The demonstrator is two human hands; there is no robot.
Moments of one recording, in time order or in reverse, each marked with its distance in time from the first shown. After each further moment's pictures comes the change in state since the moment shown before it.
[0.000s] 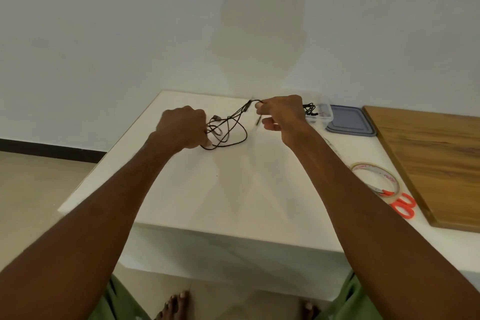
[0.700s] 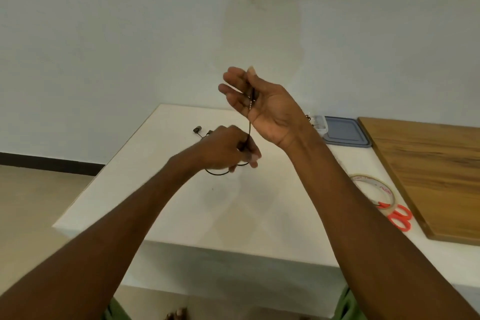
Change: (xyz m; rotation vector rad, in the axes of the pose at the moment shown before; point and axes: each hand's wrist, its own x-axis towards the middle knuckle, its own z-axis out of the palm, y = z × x) left_hand -0.025 0.062 -0.018 -0.711 -0.194 0.384; right_hand -0.022 -0.034 0.002 0.767 -0.693 -0.101
